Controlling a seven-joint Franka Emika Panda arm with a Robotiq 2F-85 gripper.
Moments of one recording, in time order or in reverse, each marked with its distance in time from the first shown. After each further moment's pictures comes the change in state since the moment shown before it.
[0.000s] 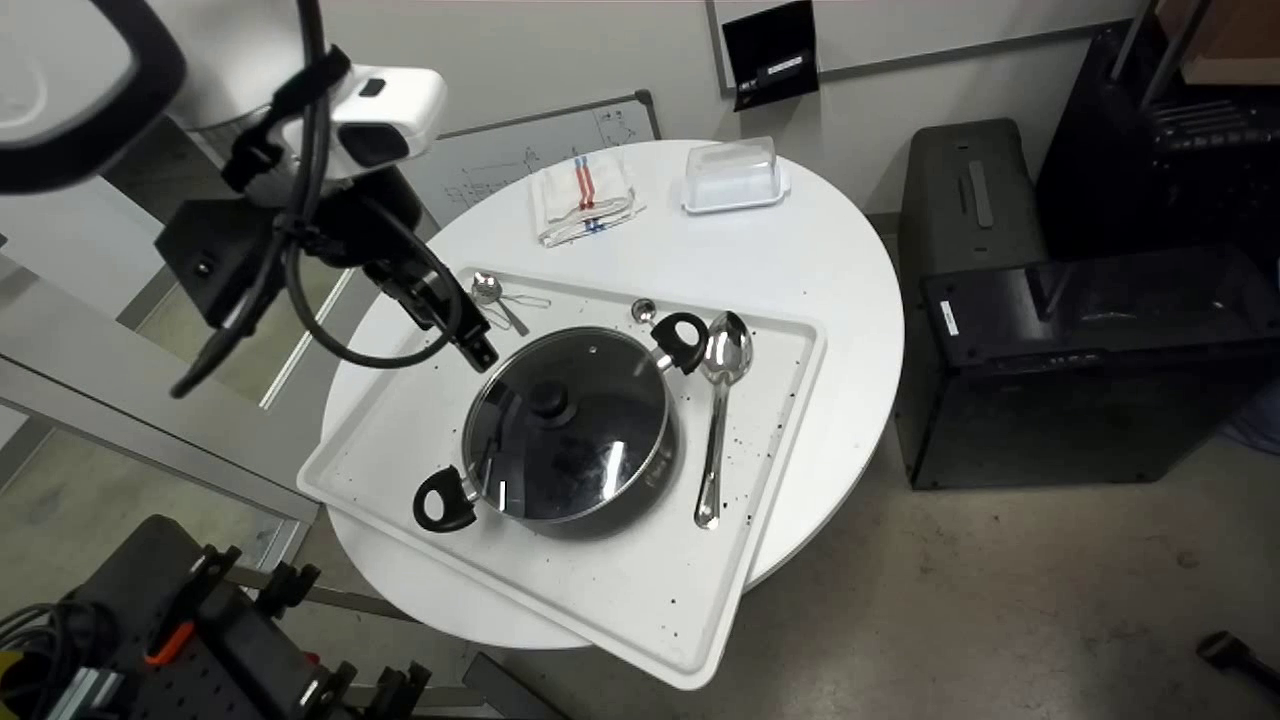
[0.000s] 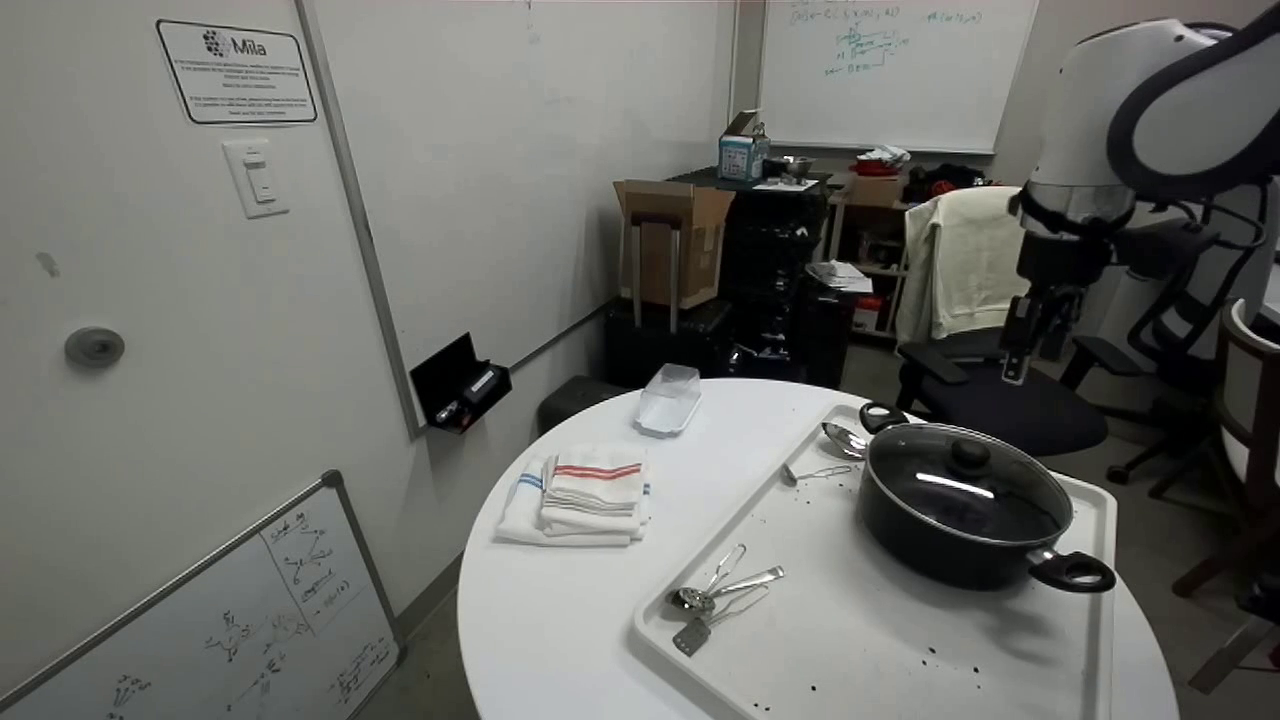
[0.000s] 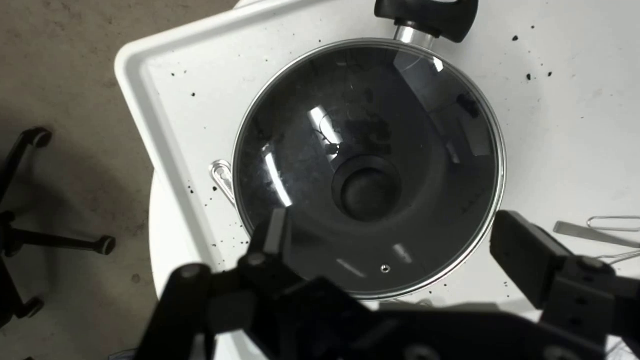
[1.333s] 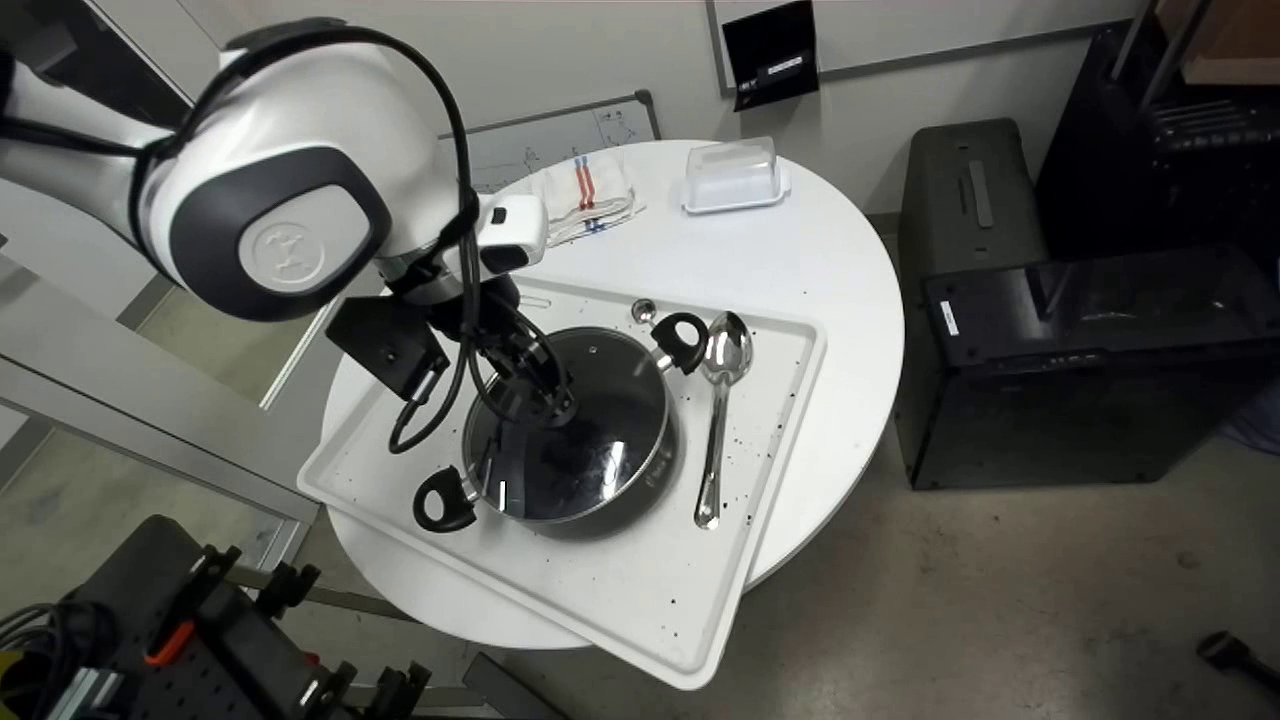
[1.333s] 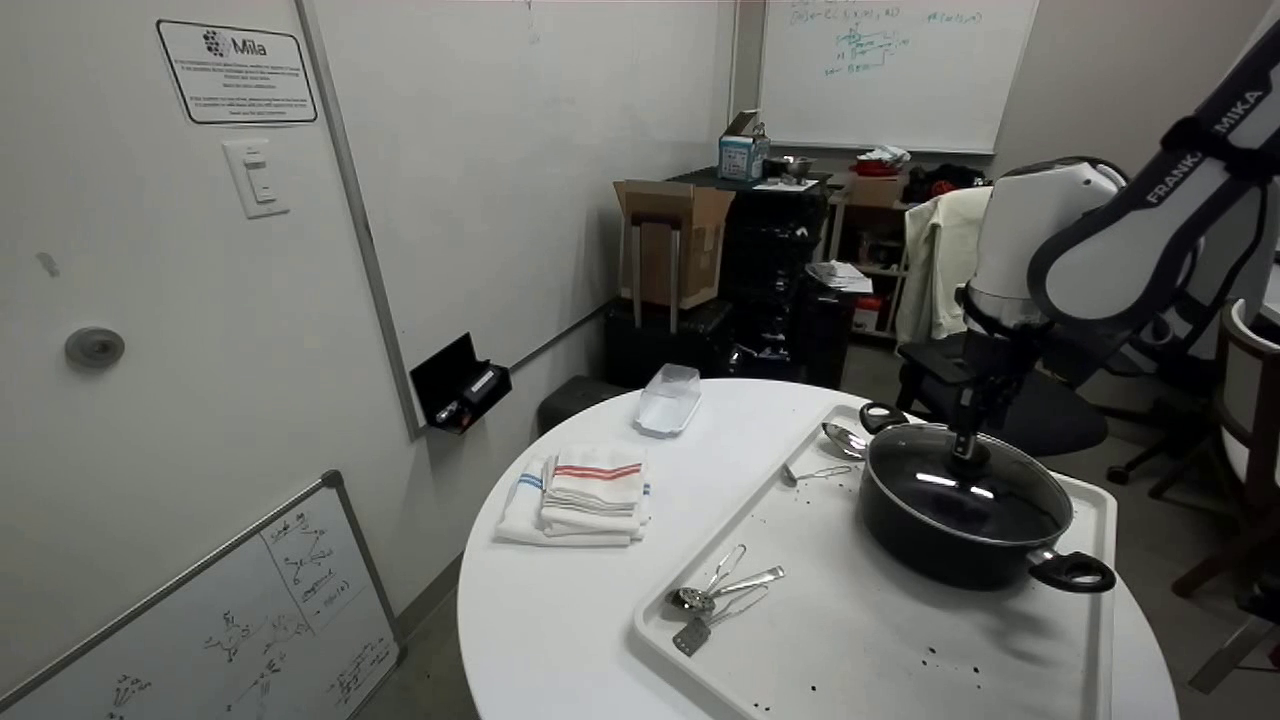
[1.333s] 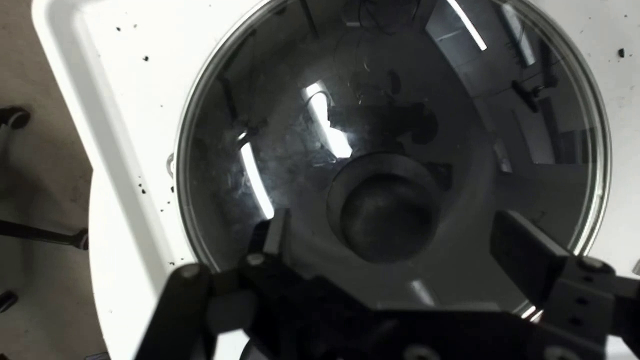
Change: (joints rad) arm 0.032 0.338 -0.014 0.114 -0.014 0.228 0.000
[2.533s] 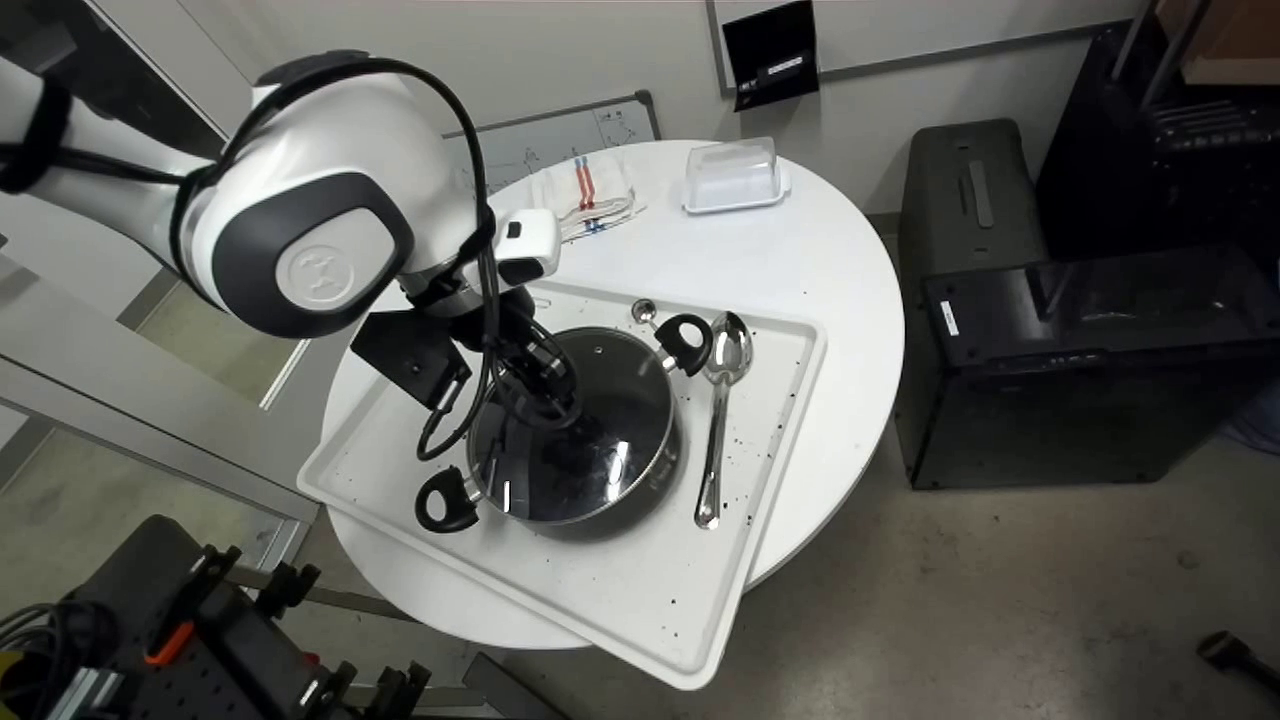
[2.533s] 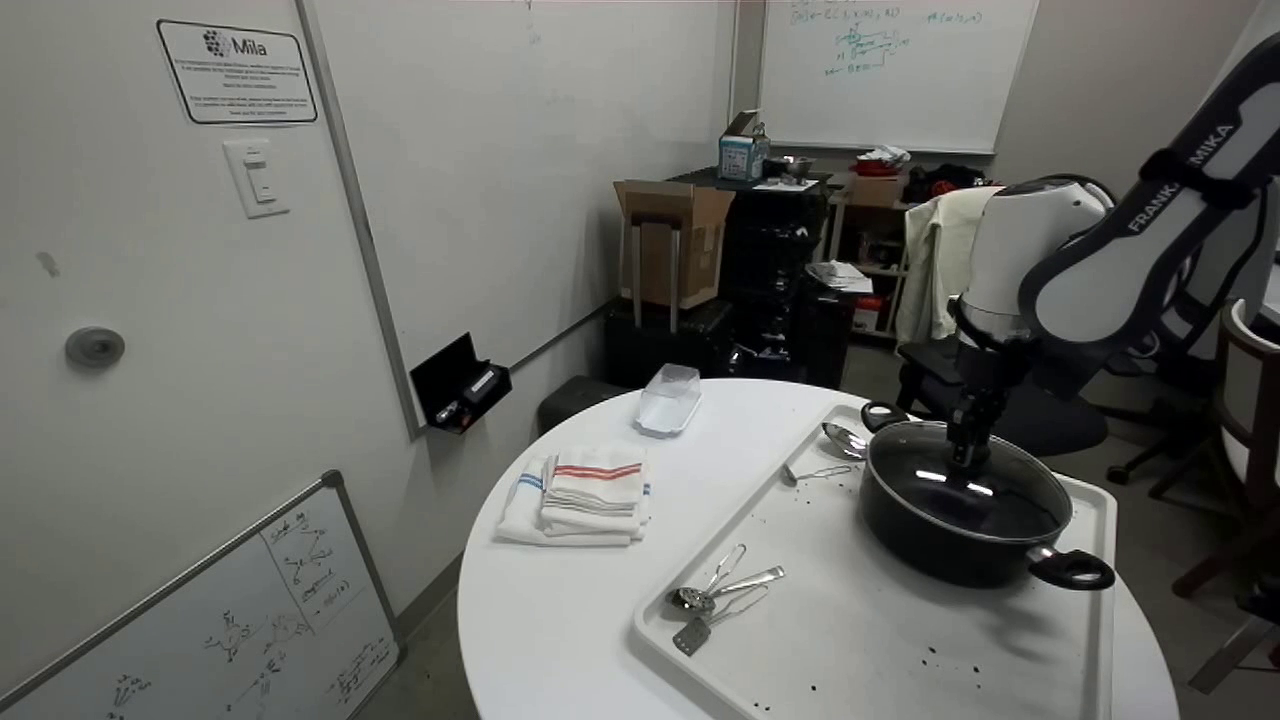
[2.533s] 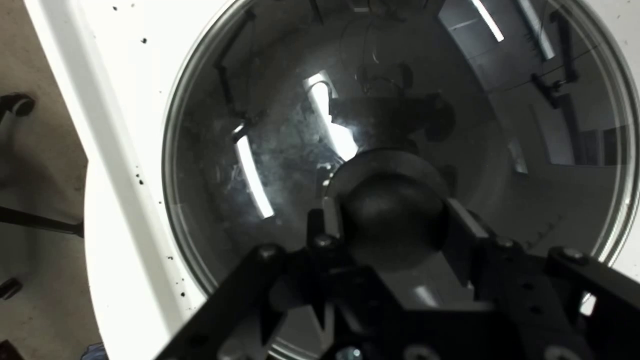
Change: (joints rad) arm 0.029 0.059 -0.029 0.026 -0.007 0.050 0.000
